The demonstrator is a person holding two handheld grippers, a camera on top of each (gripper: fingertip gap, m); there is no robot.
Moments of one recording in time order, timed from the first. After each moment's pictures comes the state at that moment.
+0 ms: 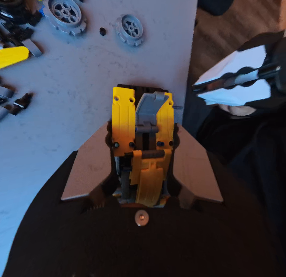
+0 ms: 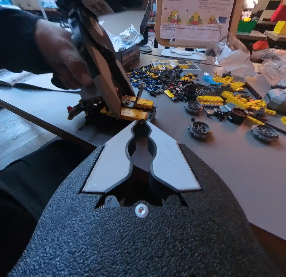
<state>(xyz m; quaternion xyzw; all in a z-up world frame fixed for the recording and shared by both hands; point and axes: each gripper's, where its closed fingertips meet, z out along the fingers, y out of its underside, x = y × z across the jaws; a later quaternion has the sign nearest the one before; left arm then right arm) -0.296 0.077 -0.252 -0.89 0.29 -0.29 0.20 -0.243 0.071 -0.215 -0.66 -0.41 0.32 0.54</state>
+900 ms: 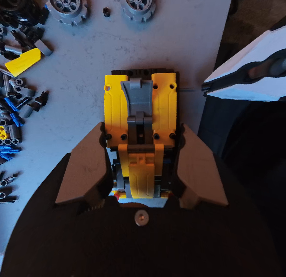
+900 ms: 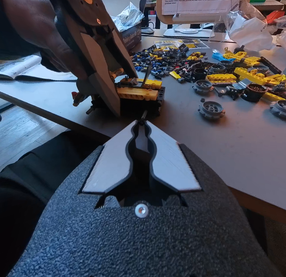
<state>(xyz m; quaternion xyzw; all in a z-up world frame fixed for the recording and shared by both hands) -0.306 0.074 -0.265 -0.91 0.34 -0.13 0.19 -0.239 0.060 -0.238 -0.69 -0.41 0.33 0.50</state>
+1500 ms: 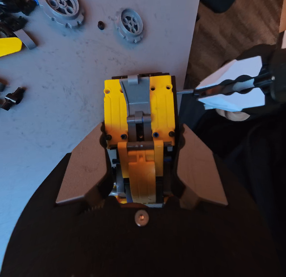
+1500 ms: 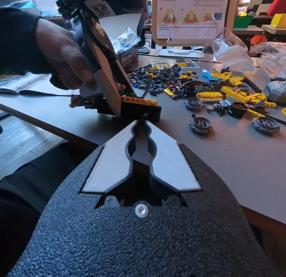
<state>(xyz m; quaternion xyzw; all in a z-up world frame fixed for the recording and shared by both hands) -0.293 0.074 -0.248 -0.90 0.27 -0.30 0.17 -0.237 0.065 -0.212 -0.67 -0.39 0.33 0.54</state>
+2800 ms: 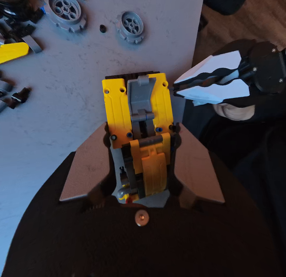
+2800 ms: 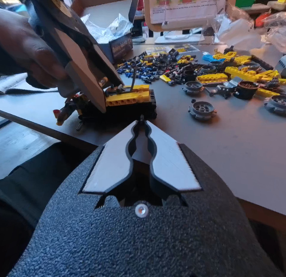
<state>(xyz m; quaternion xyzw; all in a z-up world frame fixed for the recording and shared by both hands) -0.294 0.072 -0.252 -0.90 0.28 -0.27 0.21 -0.241 0.081 -0.243 -0.69 -0.37 0.35 0.52</state>
